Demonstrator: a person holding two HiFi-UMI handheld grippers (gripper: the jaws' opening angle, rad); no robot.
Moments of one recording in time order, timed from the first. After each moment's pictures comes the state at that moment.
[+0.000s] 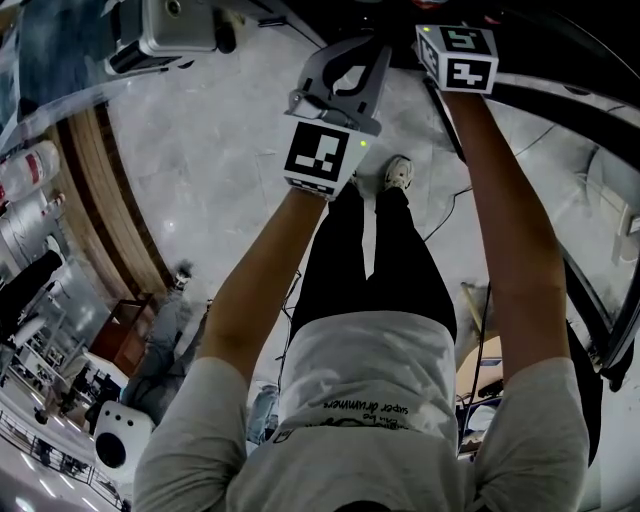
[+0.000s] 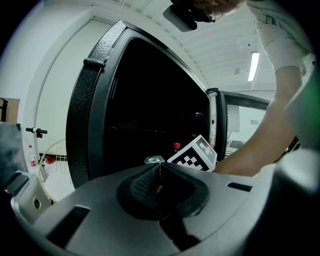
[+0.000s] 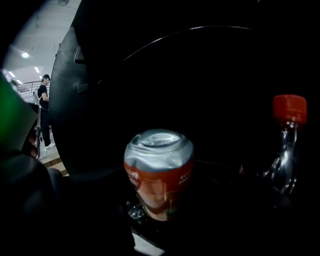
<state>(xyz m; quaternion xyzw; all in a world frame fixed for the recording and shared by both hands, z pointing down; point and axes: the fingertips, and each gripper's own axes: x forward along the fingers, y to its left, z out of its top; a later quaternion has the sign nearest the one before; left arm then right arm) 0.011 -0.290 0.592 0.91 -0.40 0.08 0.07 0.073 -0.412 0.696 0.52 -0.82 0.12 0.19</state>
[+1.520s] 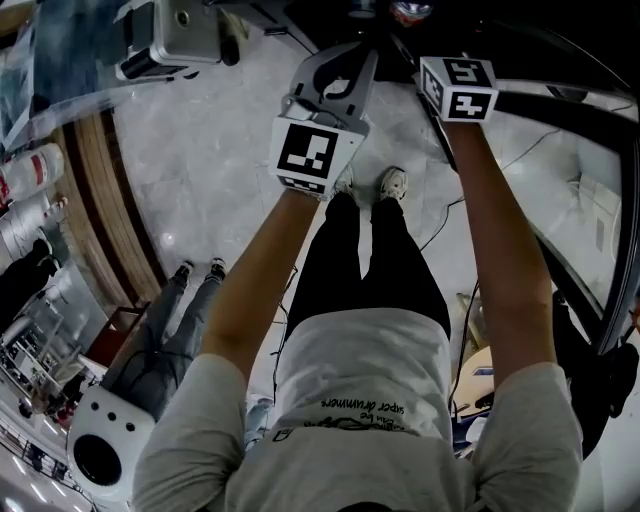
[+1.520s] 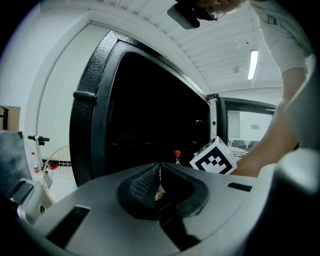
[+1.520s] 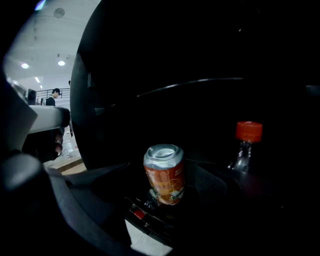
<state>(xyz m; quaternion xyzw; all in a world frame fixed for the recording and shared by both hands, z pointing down) 0.009 -0.281 0.561 0.91 -0.41 0.08 0.05 0.085 -0.367 0.662 0.51 -0.83 0.14 0.16</state>
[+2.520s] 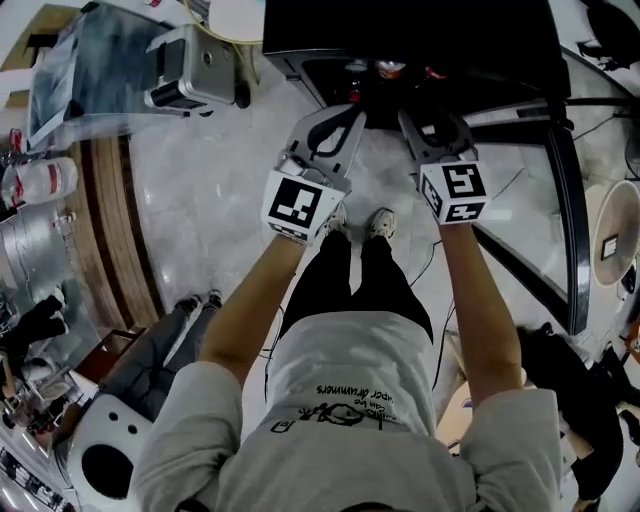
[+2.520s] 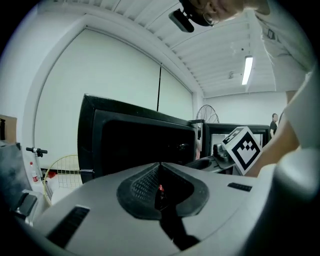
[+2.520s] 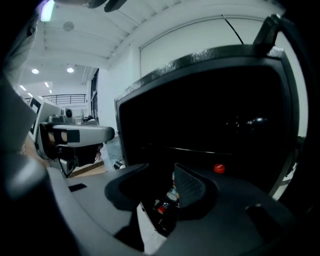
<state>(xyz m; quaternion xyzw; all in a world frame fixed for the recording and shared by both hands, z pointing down) 0.007 -0.235 0.470 0.92 -0.38 0.07 0.04 0.090 -0.258 0.536 0.49 -0.85 0.12 0.14</state>
